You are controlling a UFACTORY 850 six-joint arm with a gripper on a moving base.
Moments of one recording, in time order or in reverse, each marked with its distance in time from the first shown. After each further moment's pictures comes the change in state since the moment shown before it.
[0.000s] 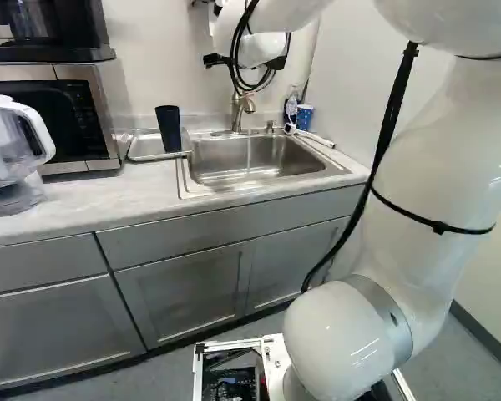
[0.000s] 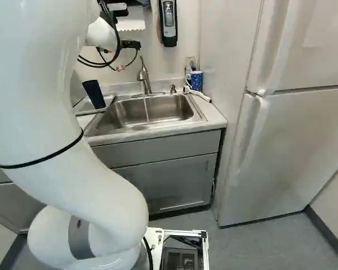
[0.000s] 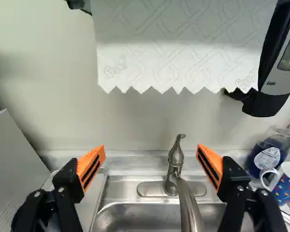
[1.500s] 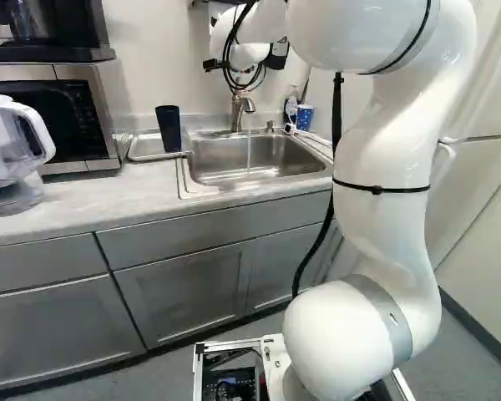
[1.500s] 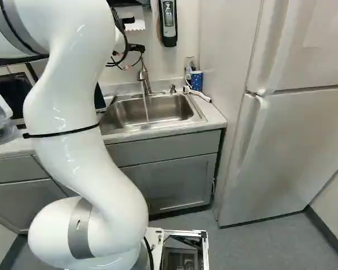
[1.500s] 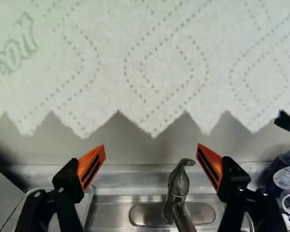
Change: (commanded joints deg) arm -0.9 -14.6 -16.2 0.0 -4.5 0.0
